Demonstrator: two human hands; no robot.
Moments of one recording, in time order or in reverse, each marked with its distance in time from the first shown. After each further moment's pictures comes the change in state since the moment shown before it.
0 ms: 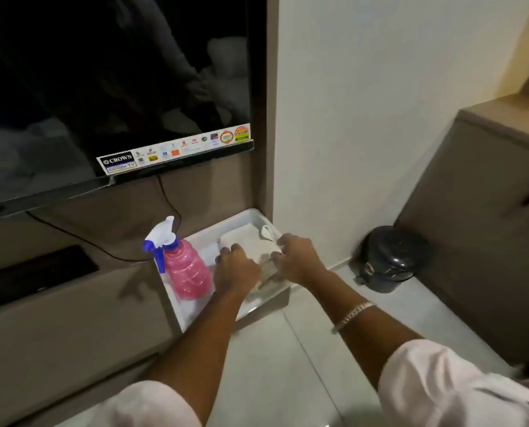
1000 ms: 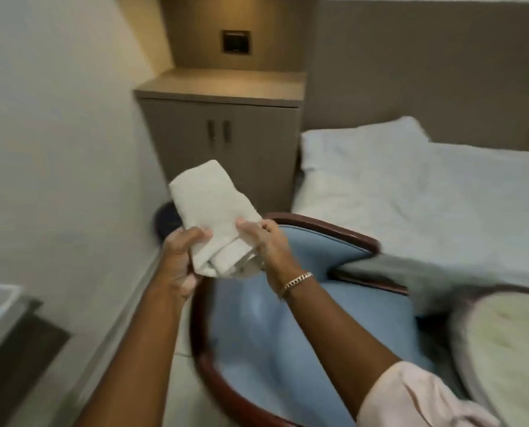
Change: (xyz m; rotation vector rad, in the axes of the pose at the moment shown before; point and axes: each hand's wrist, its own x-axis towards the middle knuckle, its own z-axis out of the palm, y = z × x) left_hand -0.361 0.209 0.129 -1.069 -1.119 0.256; right_hand -0.413 0.219 -0.170 1.325 0.822 0.395
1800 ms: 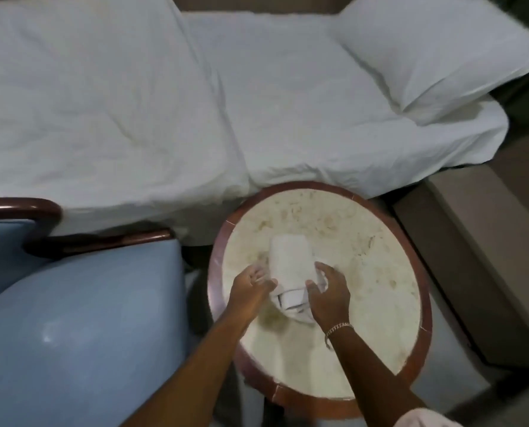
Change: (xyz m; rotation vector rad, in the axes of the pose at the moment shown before) left_hand -0.062 -0.583 0.491 0.667 -0.423 -0.594; right_hand -0.191 0.112 -0.750 -0.714 1.027 0.290
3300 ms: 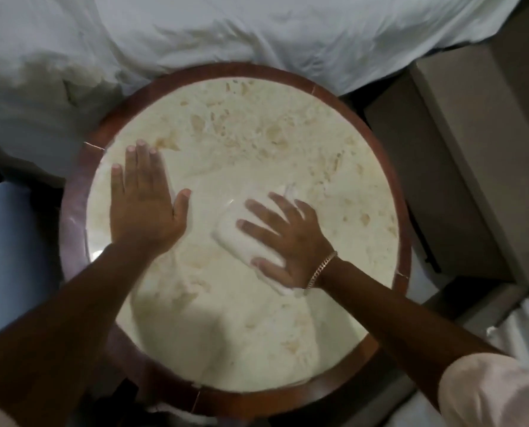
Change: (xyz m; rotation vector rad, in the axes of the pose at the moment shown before) left_hand 0.192 -0.087 0.018 1.398 0.364 0.708; right_hand 0.124 0.144 -0.006 -0.847 -0.223 -0.998
